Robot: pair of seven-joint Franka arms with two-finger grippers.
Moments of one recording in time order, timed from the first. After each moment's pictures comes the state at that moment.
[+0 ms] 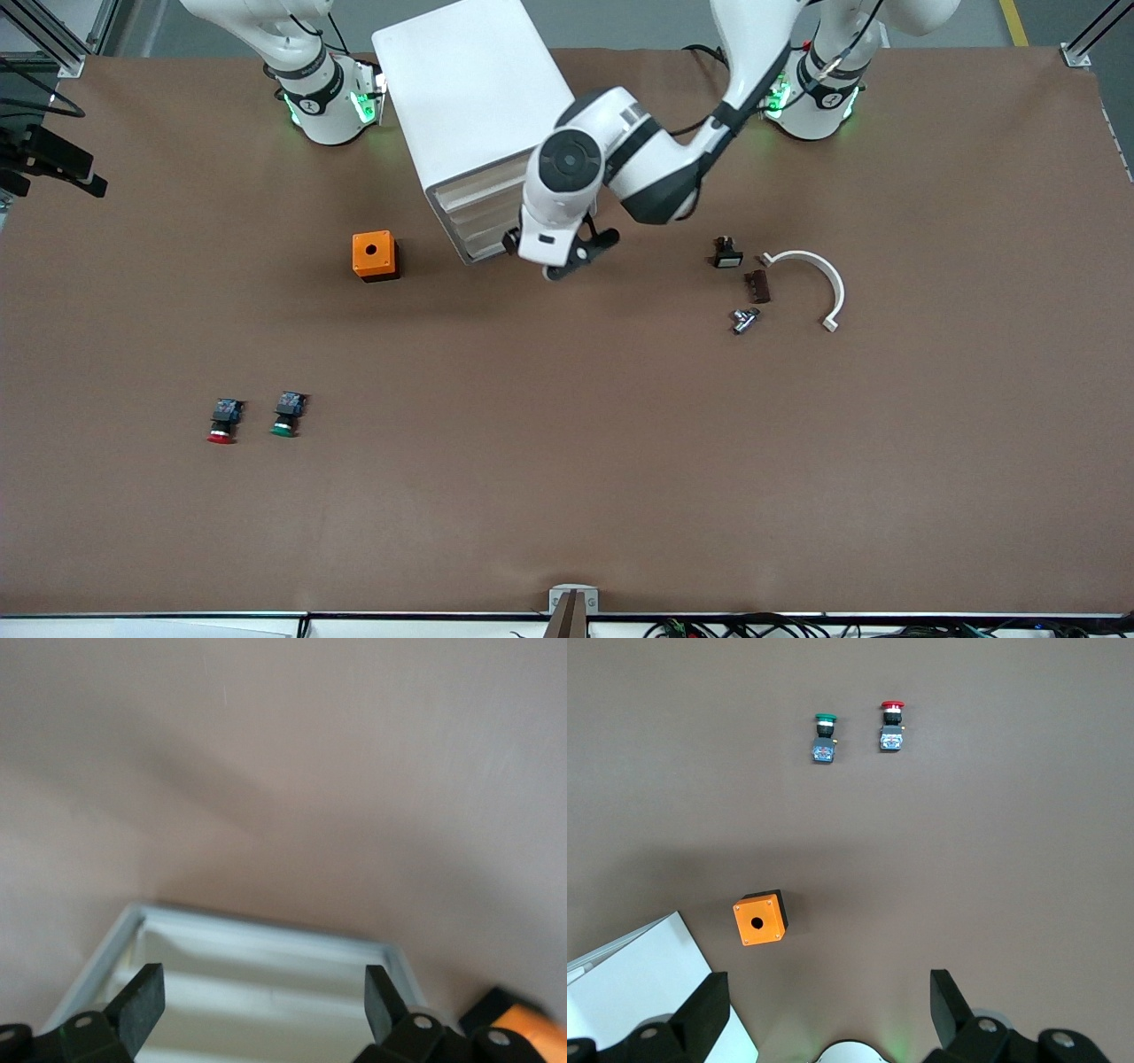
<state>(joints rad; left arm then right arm) -0.68 0.56 -0.18 -1.48 -0.21 1.99 -1.36 0.01 -0.11 -0.11 -1.59 0.03 1.43 -0.05</state>
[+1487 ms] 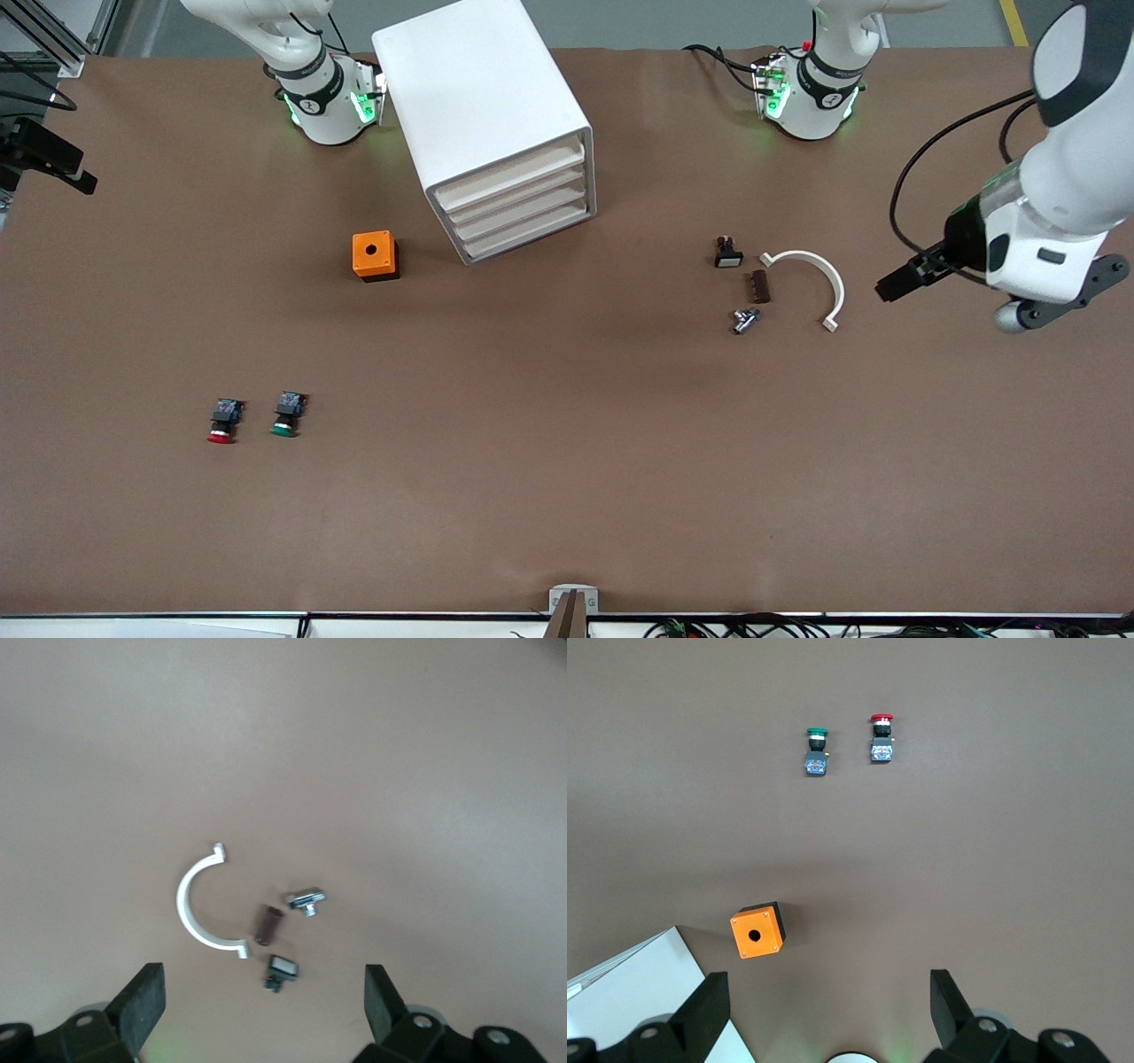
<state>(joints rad) 0.00 0.13 -0.18 -1.49 -0.02 1.56 -0.60 0.01 -0.13 -0.11 -1.61 0.02 1.46 -0.03</state>
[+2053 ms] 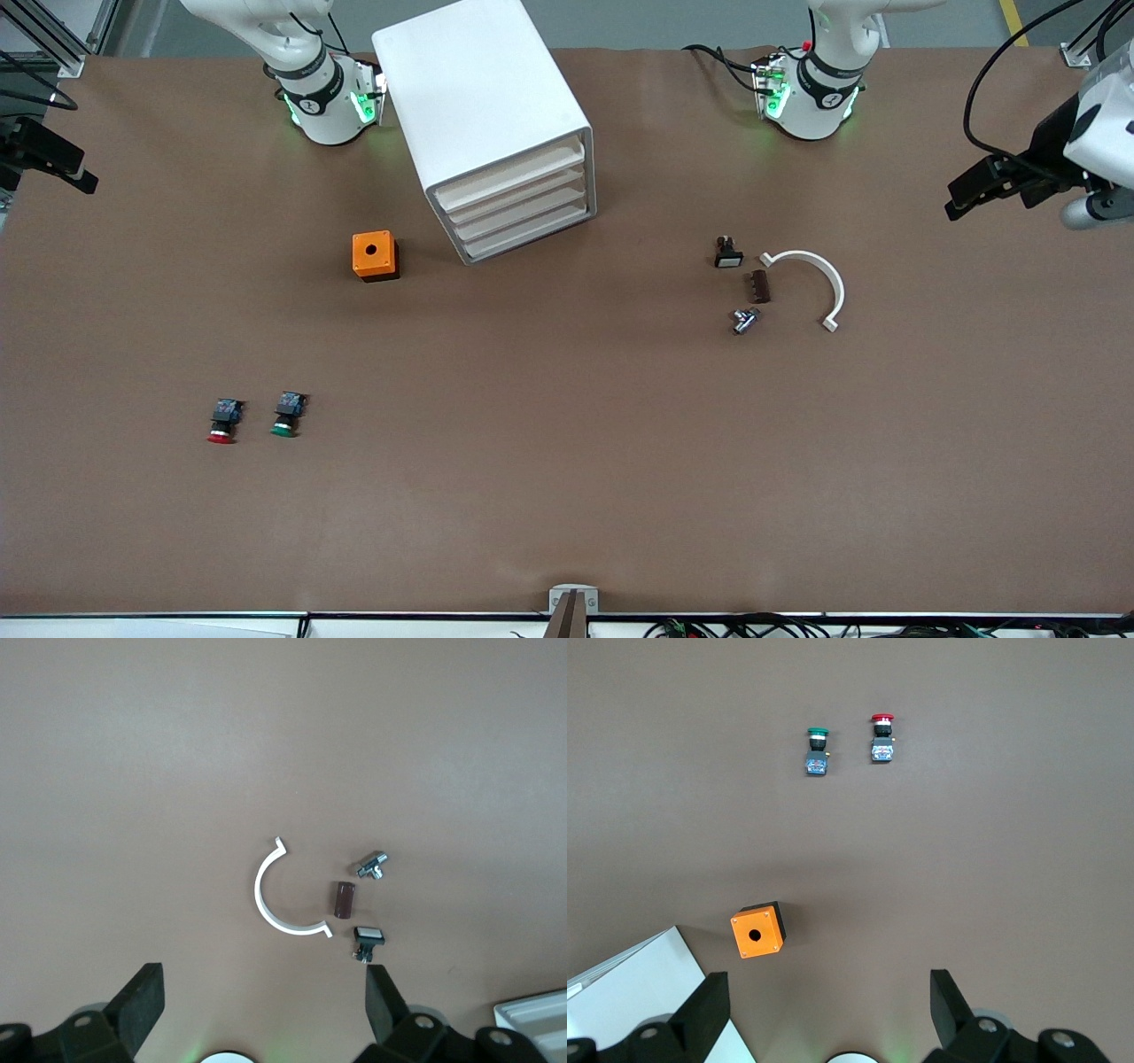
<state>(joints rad) 0.03 -0.13 -0.11 -1.70 -0.02 1.55 -0.21 0.01 -0.13 -0.11 -1.61 0.02 1.46 -0.03</state>
